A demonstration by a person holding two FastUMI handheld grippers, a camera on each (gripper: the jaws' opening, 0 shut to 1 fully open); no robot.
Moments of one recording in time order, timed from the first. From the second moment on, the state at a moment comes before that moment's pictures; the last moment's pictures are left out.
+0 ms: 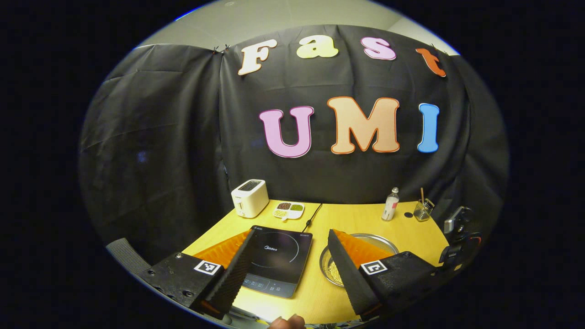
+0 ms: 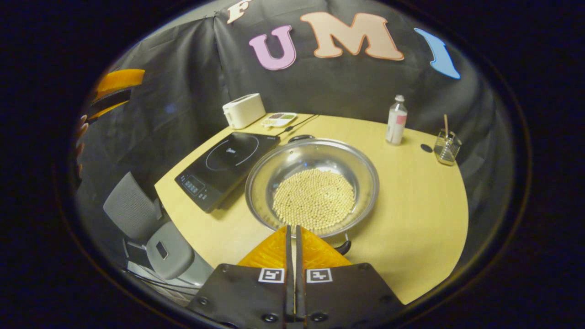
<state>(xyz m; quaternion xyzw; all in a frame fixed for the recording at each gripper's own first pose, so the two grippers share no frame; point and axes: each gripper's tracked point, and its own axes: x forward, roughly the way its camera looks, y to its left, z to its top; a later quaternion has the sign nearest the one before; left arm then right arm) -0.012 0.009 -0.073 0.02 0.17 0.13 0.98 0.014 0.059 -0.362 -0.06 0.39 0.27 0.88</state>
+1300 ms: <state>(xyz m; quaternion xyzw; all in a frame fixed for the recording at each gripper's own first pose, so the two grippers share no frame) -0.008 -0.001 -0.084 0.05 0.20 0.13 0.97 0.071 0.000 -0.426 -0.06 0.45 0.20 0.87</state>
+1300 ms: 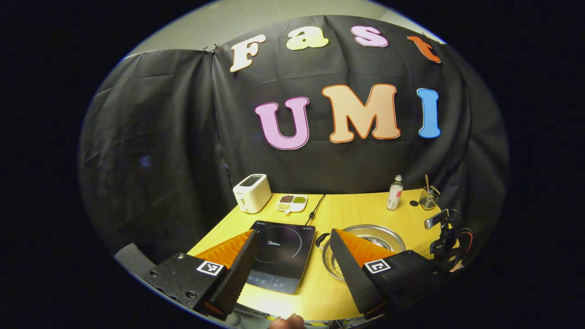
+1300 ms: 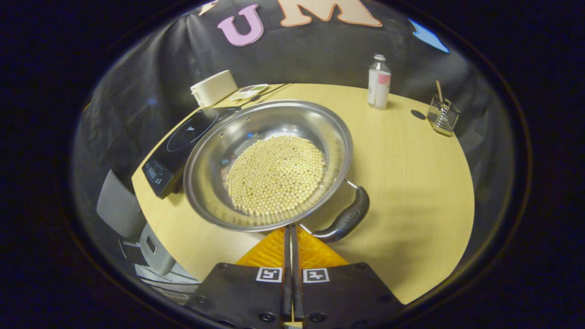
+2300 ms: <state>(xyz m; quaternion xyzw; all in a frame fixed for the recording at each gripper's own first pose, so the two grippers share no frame) 0.063 -0.010 -0.216 -0.03 0.32 -0.04 0.95 0.119 -0.054 -0.381 0.02 0.43 -0.02 0.90</state>
